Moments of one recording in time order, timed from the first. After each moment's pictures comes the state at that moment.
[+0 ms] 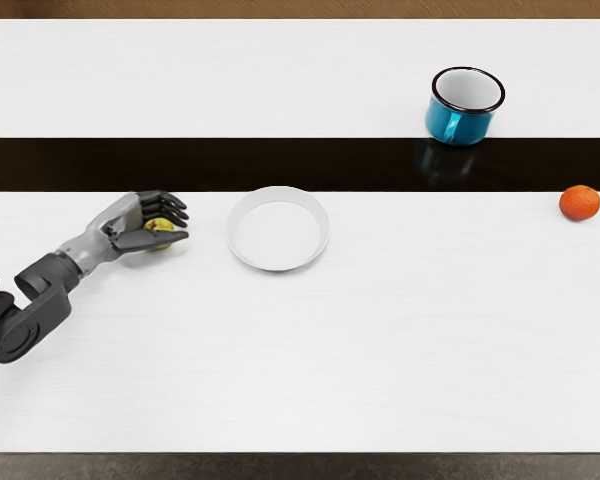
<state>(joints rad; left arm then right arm) -0.66 0.37 -0.42 -0.59 0.63 -0.33 -0.61 -0.06 0.00 0.02 0.04 -0.19 -0.03 -0.40</state>
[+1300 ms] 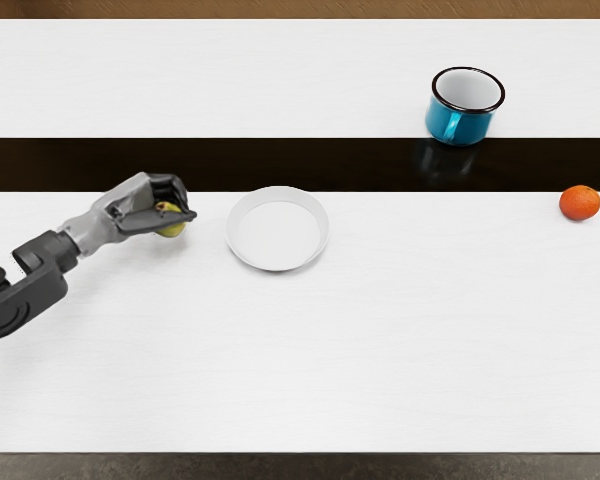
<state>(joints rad) -0.73 0.42 -0.42 -0.67 0.64 -0.47 -0.61 -0.06 0.00 0.02 0.04 -0.19 -0.03 -0.40</state>
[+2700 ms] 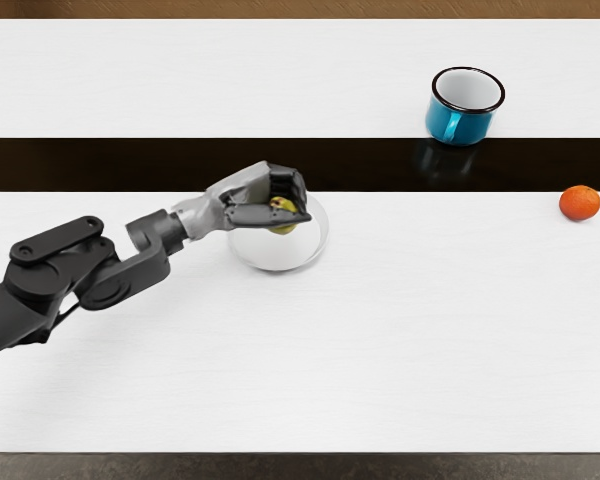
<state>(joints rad) -0.88 0.20 -0.28 -0.71 0.66 -0.43 -0.61 -0.06 0.00 0.02 0.04 -0.19 -0.03 -0.40</state>
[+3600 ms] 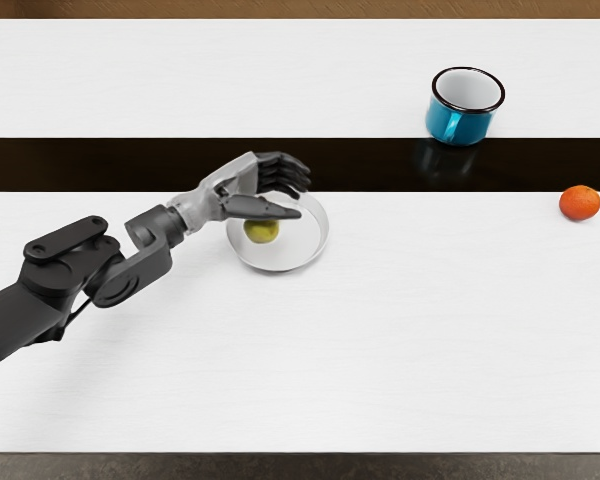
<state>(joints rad) -0.89 0.12 -0.30 -0.56 0.63 -0.37 -0.61 -0.06 0.00 0.02 0.04 -0.19 -0.03 -0.40</state>
